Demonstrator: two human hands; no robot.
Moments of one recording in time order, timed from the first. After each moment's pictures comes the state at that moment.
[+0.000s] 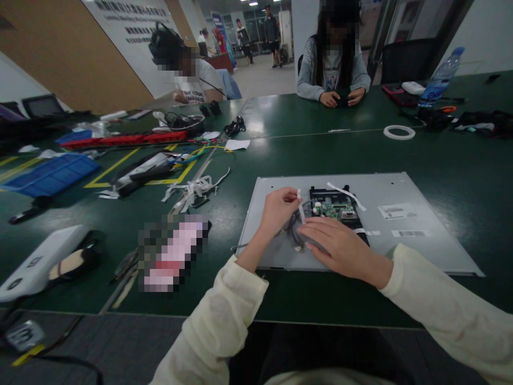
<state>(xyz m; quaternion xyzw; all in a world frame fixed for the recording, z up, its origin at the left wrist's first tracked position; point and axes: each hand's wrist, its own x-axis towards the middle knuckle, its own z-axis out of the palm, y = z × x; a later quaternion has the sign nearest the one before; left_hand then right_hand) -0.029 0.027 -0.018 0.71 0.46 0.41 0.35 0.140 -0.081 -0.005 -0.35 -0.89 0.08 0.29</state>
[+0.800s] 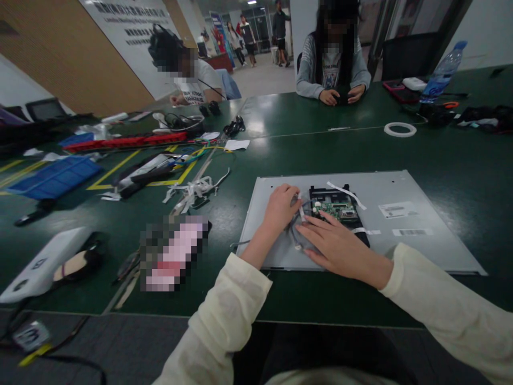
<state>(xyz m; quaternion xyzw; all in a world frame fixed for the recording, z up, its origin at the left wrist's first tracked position) -0.028 0.035 -0.024 0.86 0.46 0.23 0.06 0.137 -0.079 -0.013 -0.38 -0.90 0.01 0.19</state>
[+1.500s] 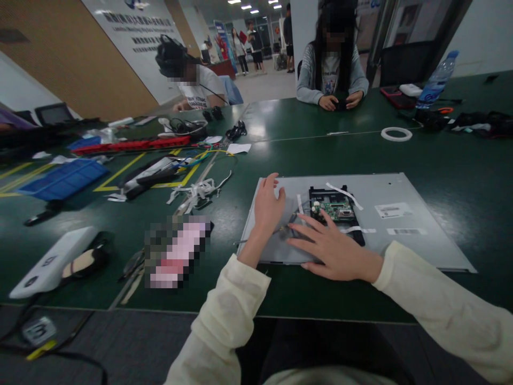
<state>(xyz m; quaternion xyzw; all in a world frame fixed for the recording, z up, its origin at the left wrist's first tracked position) -0.039 0.031 -0.007 0.75 0.53 0.39 0.05 0.141 -0.083 -0.009 -0.33 -0.93 0.03 0.14</state>
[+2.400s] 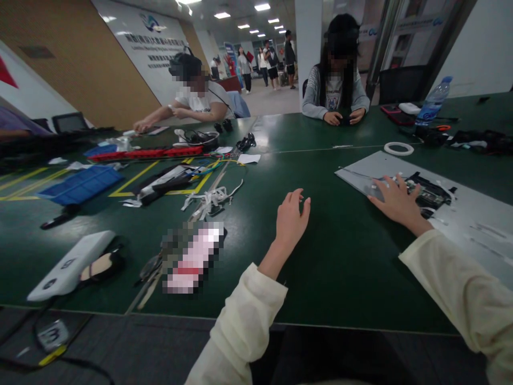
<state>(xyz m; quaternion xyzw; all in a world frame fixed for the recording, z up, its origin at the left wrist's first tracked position) -0.028 -0.002 0.005 0.78 0.50 0.36 0.10 0.293 0.015 -0.062 -0.73 -0.67 -0.08 0.10</state>
